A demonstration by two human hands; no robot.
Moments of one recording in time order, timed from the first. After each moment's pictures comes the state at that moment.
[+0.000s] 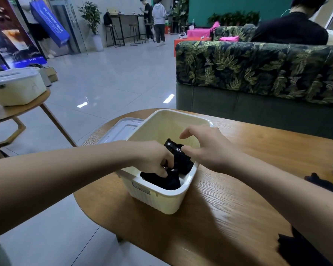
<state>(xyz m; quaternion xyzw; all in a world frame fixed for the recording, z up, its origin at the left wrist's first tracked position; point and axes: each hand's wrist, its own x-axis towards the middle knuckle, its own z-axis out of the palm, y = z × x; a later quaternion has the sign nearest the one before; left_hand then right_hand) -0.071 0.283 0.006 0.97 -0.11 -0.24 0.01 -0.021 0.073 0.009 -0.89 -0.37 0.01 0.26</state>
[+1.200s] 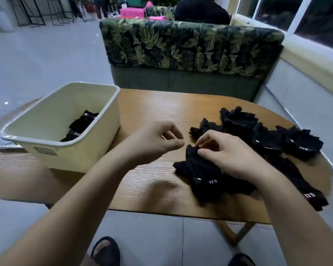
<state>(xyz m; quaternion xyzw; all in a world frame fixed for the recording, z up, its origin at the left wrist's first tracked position) -0.149 0.041 0.000 0.89 -0.11 -0.06 0.43 -0.154 -0.196 -0.013 -0.94 -0.11 0.04 0.32</state>
